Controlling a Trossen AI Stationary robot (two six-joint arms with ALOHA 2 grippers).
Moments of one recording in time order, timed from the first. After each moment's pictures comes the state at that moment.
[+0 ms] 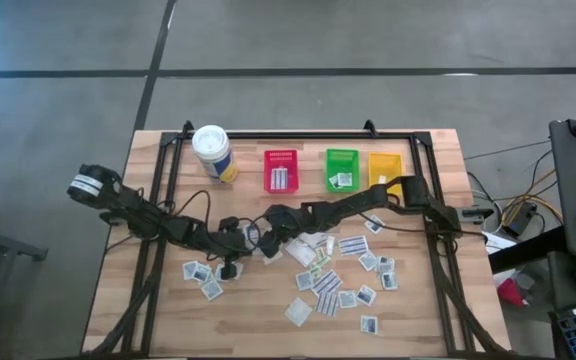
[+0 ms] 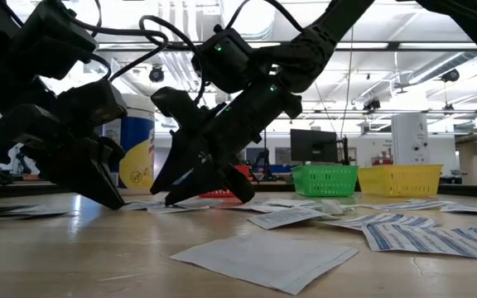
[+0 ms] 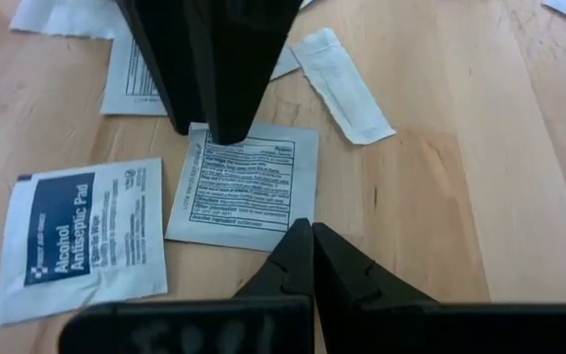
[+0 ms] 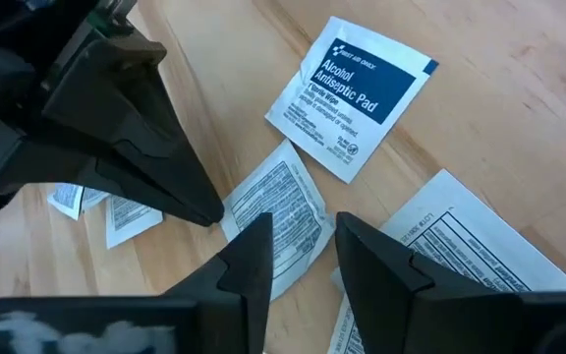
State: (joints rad) left arm -0.30 1.45 0.34 0.37 -0.18 -0.32; right arm 0.04 2.24 1.39 0.09 -0.13 0.87
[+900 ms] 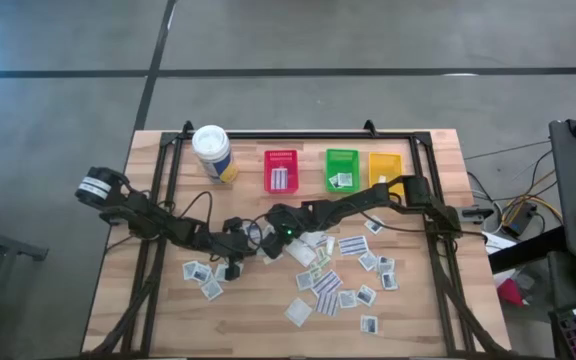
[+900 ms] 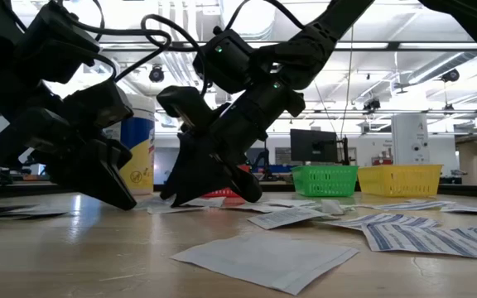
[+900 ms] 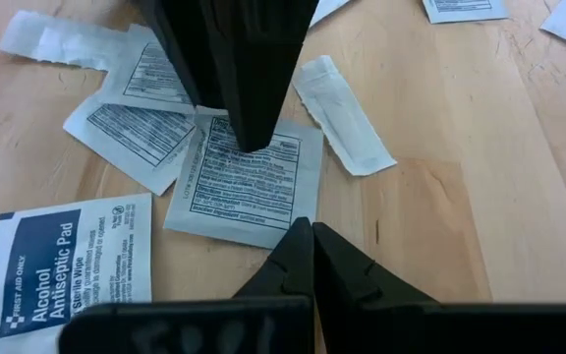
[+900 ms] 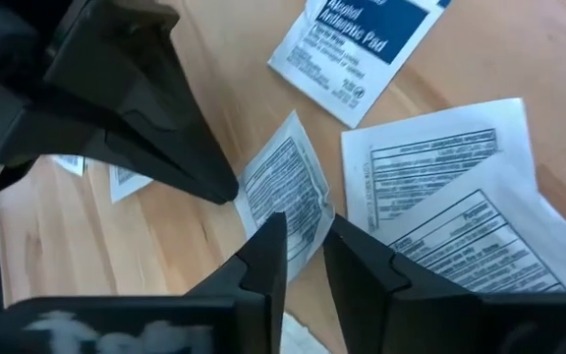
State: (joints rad) left arm -0.30 1.54 0.34 0.49 -0.19 -0.30; right arm 0.04 2.23 1.38 0.03 -0.22 0.86
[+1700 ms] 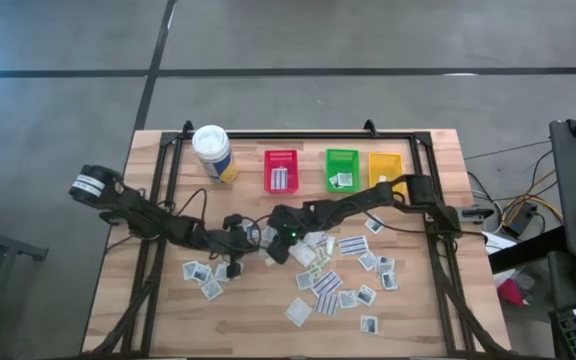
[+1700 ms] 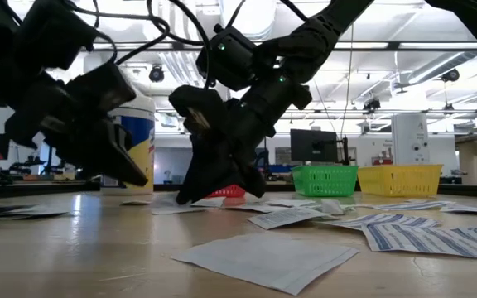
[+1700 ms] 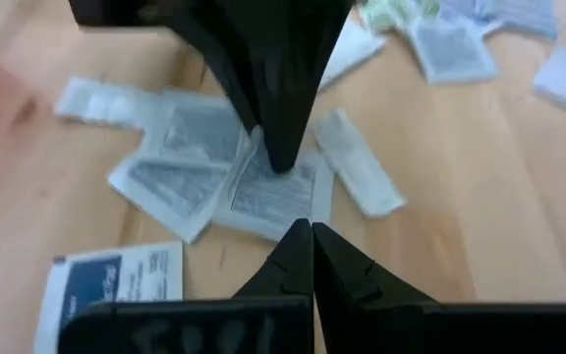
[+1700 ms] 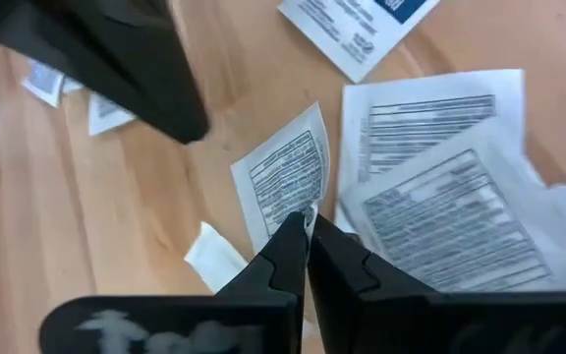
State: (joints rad) left arm -0.30 1.44 0.34 0.50 -0.24 -0.28; right arm 0.03 2.18 1.38 -0.07 -0.22 0.67
